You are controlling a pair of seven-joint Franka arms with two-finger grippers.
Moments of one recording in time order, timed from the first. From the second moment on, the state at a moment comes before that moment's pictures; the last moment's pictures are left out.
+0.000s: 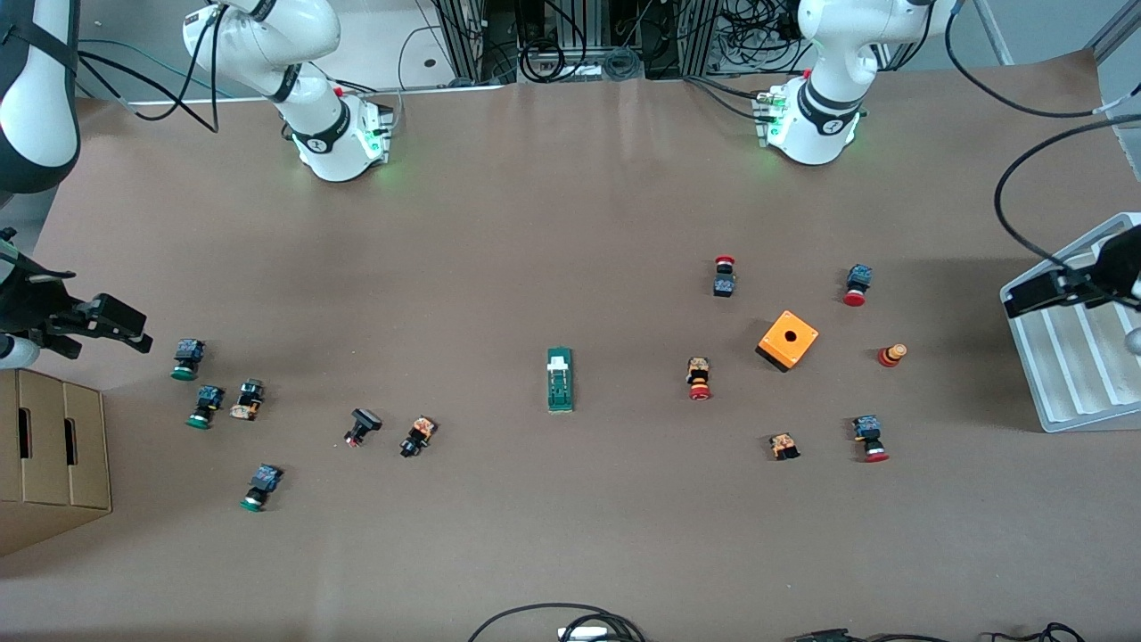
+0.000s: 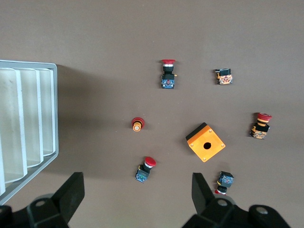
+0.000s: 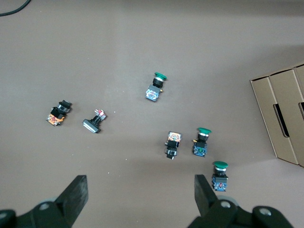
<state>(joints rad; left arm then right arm) -0.01 0.18 0.10 -1.47 -0.02 1.55 -0.03 0.18 0.02 -0.31 -1.74 0.06 1.88 -0.16</state>
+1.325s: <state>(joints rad) -0.37 0.25 0.07 -1.46 -0.02 1.72 -0.43 0.18 0.02 -0.31 -1.74 0.06 1.88 -0.16</state>
